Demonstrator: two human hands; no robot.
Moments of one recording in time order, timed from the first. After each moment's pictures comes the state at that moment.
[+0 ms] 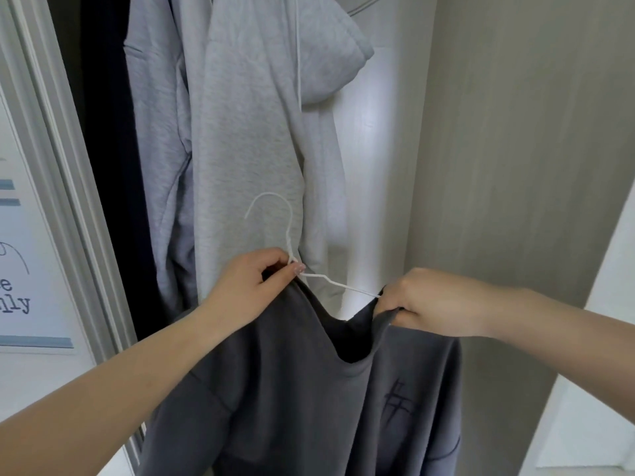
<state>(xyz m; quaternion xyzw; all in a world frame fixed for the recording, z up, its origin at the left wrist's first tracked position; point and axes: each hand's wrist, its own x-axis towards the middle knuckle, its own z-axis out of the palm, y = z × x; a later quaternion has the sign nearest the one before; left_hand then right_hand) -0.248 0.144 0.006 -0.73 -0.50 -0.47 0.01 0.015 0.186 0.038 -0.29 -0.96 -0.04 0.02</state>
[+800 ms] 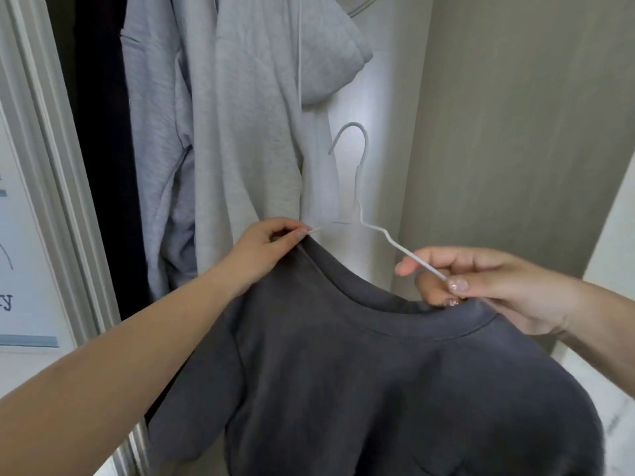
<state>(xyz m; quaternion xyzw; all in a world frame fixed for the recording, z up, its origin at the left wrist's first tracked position) -0.250 0.195 0.027 -0.69 -0.45 -0.54 -0.18 0.056 0.149 0.068 -0.14 -0.72 0.65 0.19</state>
